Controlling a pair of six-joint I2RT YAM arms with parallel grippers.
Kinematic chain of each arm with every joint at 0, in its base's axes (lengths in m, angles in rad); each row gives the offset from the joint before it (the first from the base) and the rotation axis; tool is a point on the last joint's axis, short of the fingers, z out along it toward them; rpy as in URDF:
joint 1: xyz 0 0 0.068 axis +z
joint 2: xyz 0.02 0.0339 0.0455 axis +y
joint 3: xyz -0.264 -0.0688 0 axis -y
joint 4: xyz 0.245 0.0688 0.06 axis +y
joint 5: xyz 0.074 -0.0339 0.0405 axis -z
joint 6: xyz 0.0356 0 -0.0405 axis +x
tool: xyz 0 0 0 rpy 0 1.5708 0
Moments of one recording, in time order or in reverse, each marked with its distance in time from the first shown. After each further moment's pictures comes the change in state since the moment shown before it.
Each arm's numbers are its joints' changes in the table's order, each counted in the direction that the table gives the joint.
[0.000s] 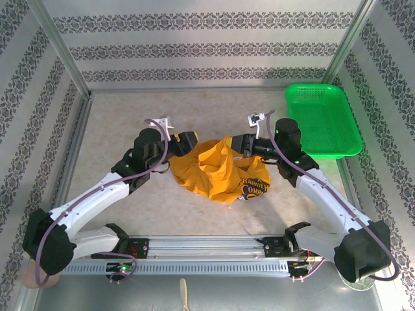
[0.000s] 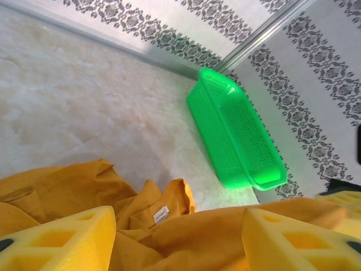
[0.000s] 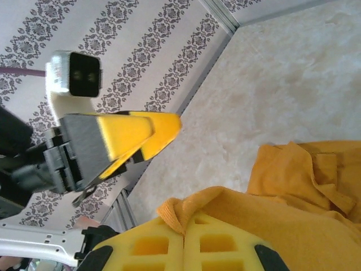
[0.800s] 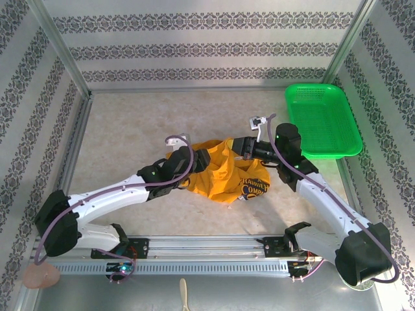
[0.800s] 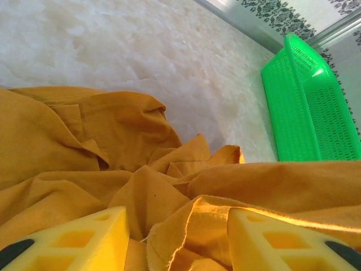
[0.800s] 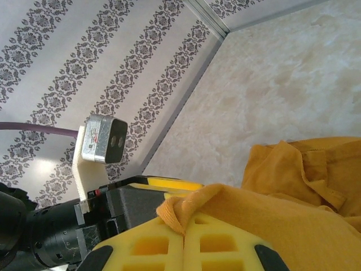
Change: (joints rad) left arm -0.284 0.176 0.077 0.215 -0.439 -0.264; right arm 0.000 -0.026 -0.066 -0.058 0.039 0.035
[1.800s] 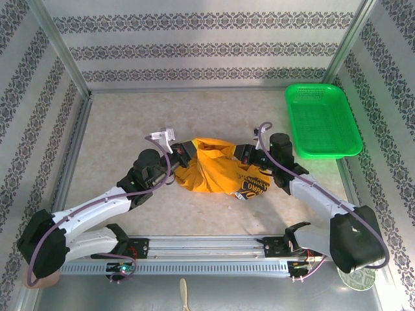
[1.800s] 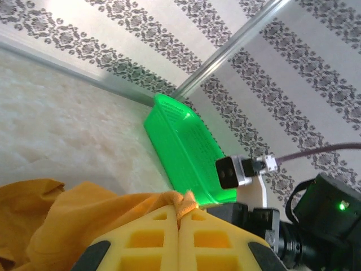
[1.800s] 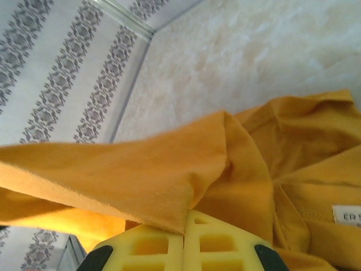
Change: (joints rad) left arm 0.182 -0.225 -0.302 -0.624 0.352 0.214; right arm -0.036 0.097 -0.166 -0.146 0.164 0.052
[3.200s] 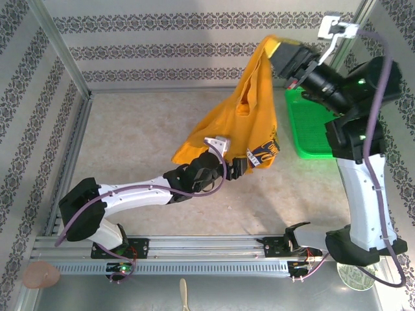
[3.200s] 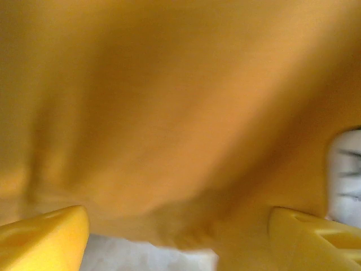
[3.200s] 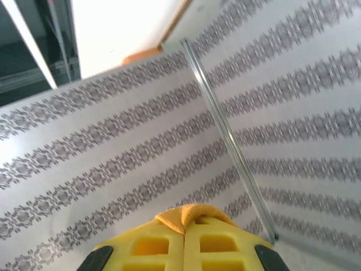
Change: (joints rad) left arm -0.328 0.426 0.397 0.230 -0.313 0.268; right arm -0.026 0.103 1.400 0.459 -0.055 -0.005
